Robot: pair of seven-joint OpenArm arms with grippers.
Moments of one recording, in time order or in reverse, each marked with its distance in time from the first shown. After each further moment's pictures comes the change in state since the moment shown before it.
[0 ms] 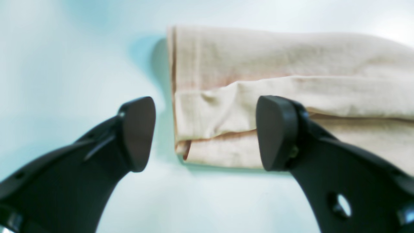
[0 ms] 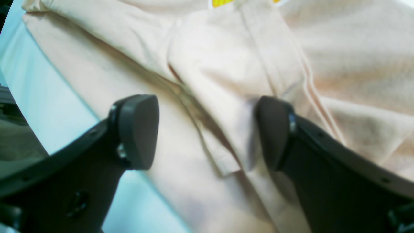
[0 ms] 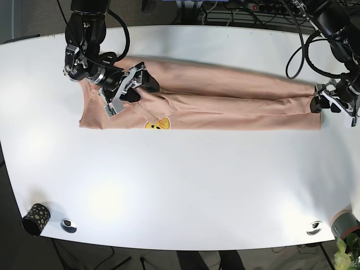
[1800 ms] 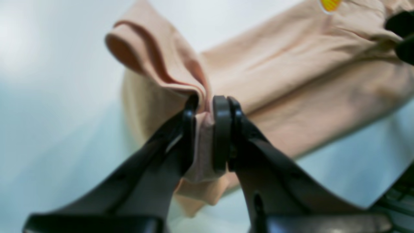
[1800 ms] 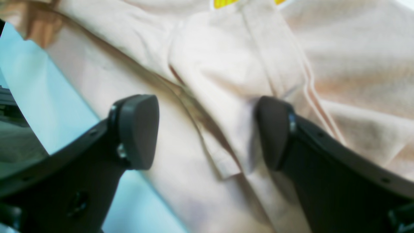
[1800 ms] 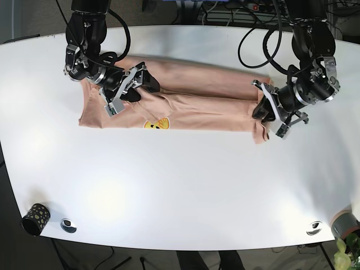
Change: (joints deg) left arm 4.5 5.9 31.9 23.6 0.0 3.9 -0.6; right arm -0.1 -0.3 0.1 -0.1 0.0 0.0 0.1
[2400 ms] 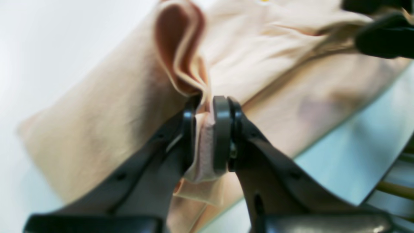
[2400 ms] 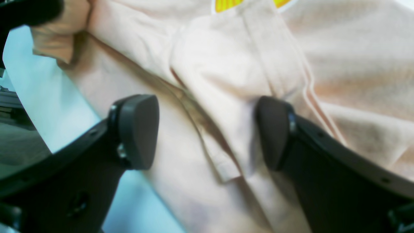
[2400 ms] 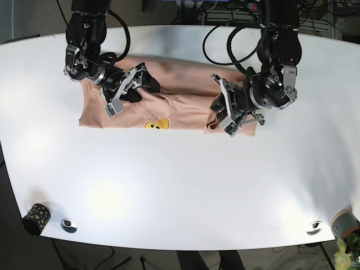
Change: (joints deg) left arm -3.7 7.6 14.3 -6.2 10.1 0.5 -0.5; right arm 0.2 0.0 0.1 -1.4 0.9 0.0 0.5
